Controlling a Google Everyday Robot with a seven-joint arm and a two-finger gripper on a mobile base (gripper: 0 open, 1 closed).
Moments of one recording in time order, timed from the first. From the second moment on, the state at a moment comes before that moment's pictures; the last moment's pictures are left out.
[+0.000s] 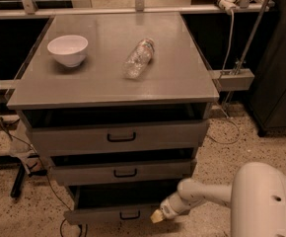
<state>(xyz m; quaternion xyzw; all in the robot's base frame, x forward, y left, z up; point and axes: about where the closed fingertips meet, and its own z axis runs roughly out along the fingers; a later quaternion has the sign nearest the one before) 0.469 -0.062 0.200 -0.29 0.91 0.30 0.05</state>
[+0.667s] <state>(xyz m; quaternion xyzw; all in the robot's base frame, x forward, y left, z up) 0.469 -0.061 0.200 -0.29 0.91 0.30 0.05</state>
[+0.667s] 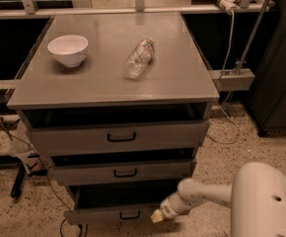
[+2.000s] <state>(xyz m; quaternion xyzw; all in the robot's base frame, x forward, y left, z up) 0.469 -0.061 0.200 -0.29 0.91 0.30 0.05</state>
